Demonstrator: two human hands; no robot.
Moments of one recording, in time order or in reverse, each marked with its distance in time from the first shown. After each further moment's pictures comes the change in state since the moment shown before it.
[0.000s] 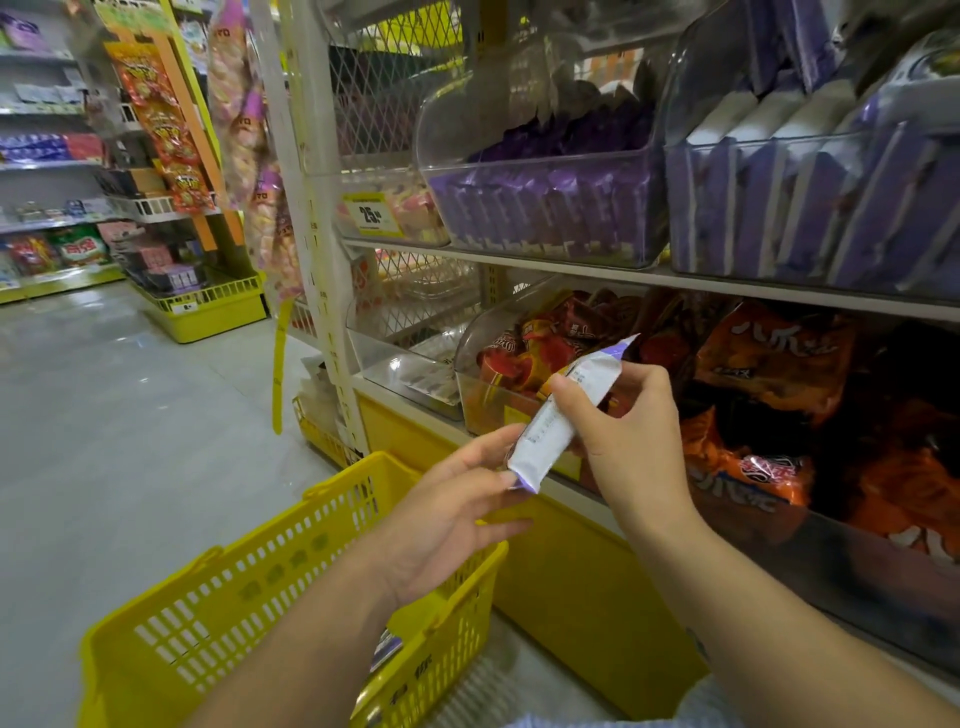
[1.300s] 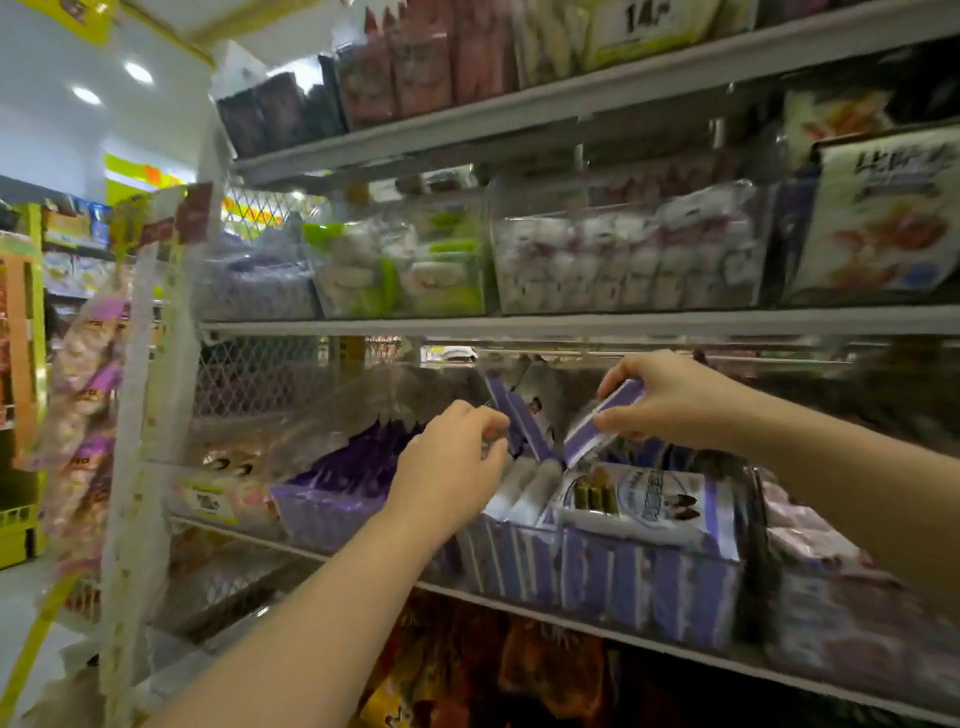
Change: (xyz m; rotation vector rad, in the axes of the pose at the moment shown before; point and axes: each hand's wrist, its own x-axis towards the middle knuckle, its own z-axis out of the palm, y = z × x) left_hand 0.101 0.220 0.175 1.247 0.287 0.820; right_hand 0.136 -0.295 -0.146 -1.225 -0.180 -0.311
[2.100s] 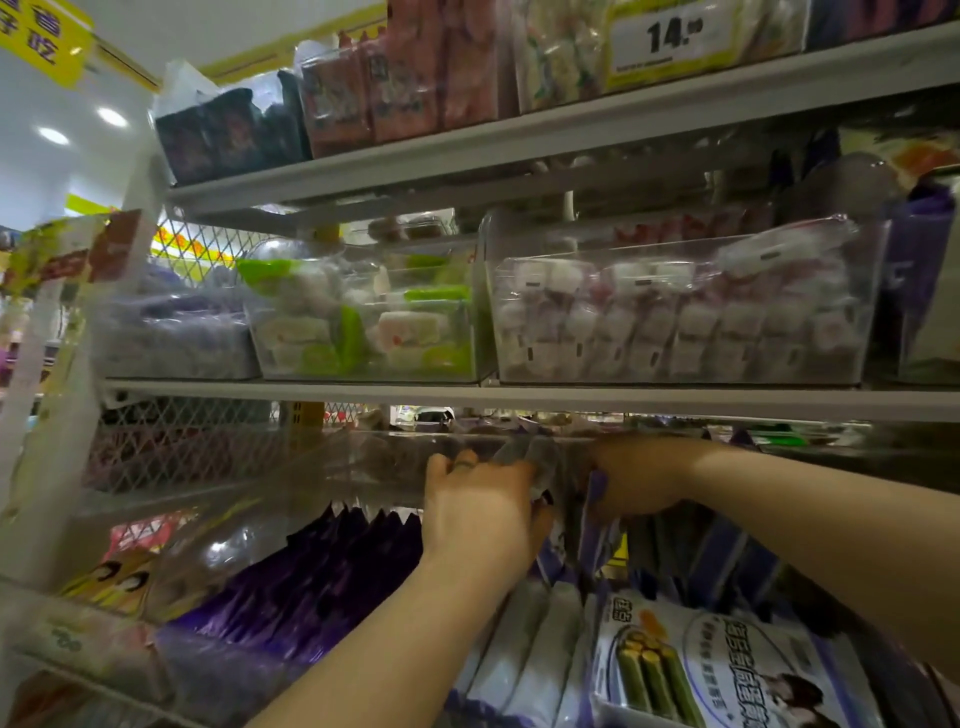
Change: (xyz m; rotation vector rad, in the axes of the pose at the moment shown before) left_hand 0.098 -0.013 0.053 0.434 0.107 0.151; right_hand 0.115 0.019 0.030 -0.512 -0.349 -0.037
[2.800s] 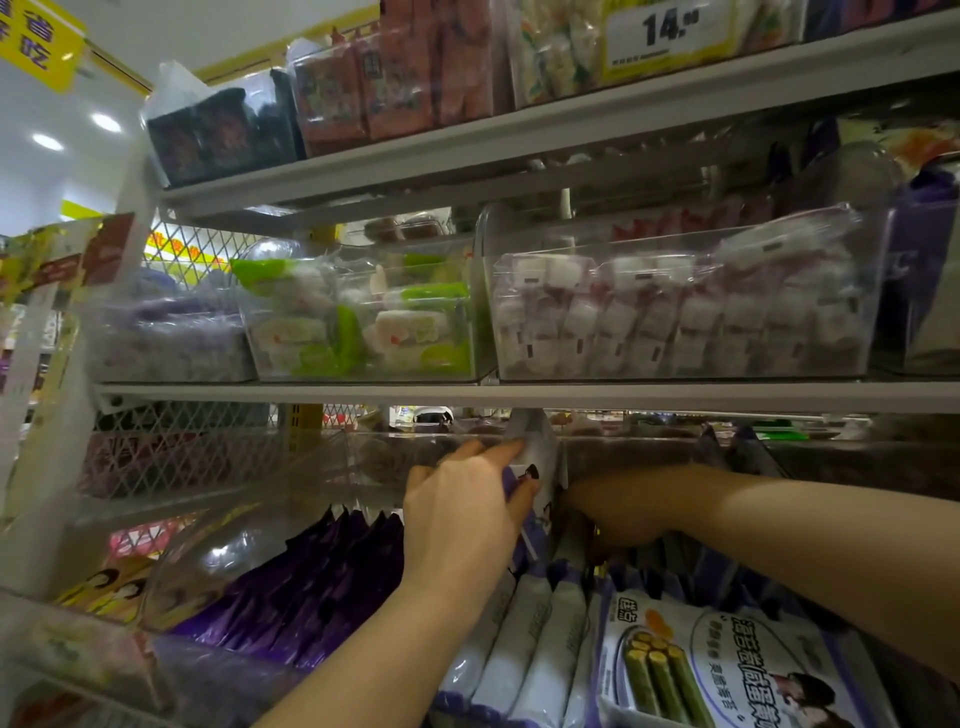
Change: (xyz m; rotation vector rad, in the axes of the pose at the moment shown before) left_hand -0.007 -0.008 -0.005 -0.300 0.127 -0.151; right_hand 0.023 0.001 0.031 -0.173 -0.147 -0.181
